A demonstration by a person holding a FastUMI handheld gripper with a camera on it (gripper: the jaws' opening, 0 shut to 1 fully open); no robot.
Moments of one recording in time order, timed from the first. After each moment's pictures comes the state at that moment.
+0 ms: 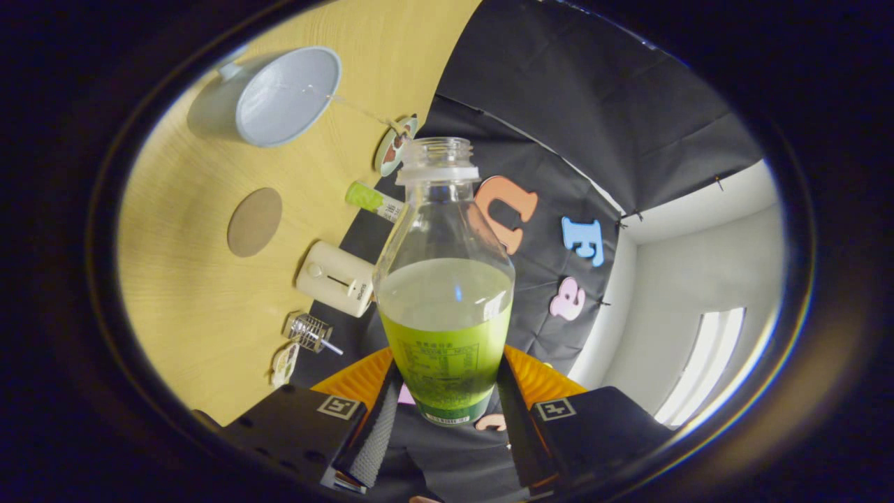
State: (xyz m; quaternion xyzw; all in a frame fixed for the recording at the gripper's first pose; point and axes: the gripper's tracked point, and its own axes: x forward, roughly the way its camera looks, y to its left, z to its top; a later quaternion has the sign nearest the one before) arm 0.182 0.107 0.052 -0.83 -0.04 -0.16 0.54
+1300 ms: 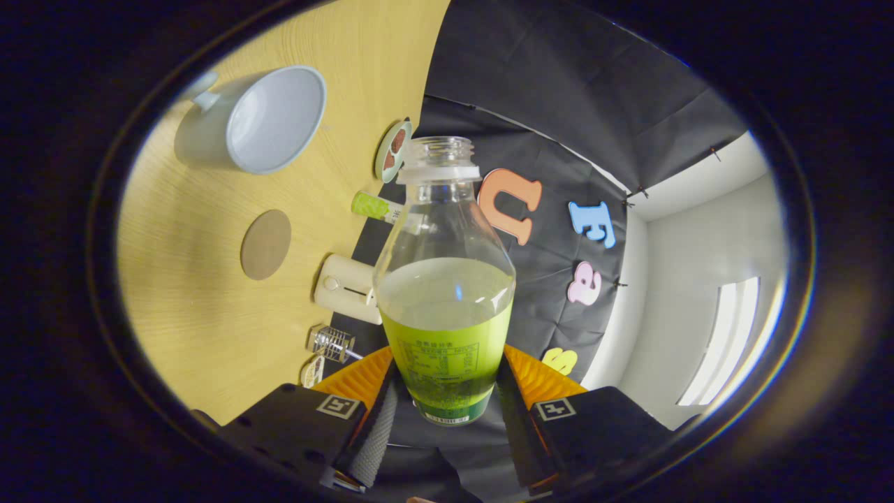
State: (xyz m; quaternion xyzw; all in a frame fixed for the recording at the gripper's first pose) arm 0.182 0.101 0.023 -0.79 0.00 -0.14 0.60
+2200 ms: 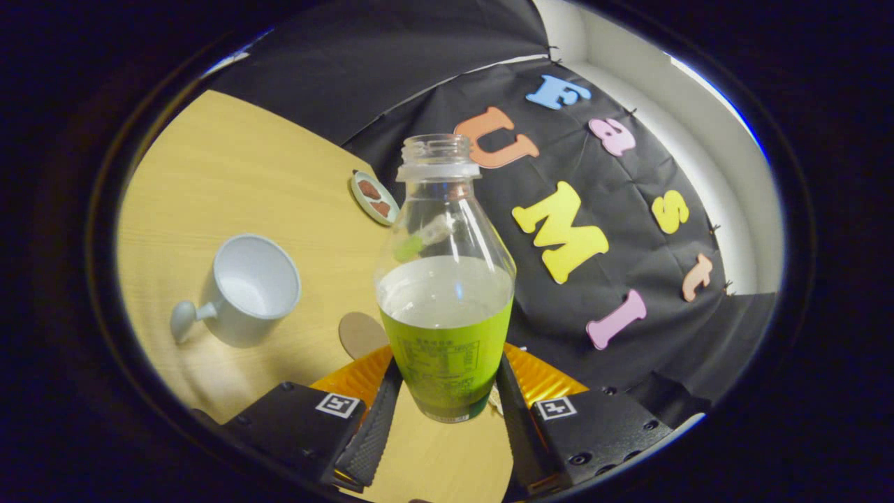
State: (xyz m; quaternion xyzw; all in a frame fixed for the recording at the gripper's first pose) arm 0.170 0.094 -0.046 -0.43 0.14 -0.02 0.89
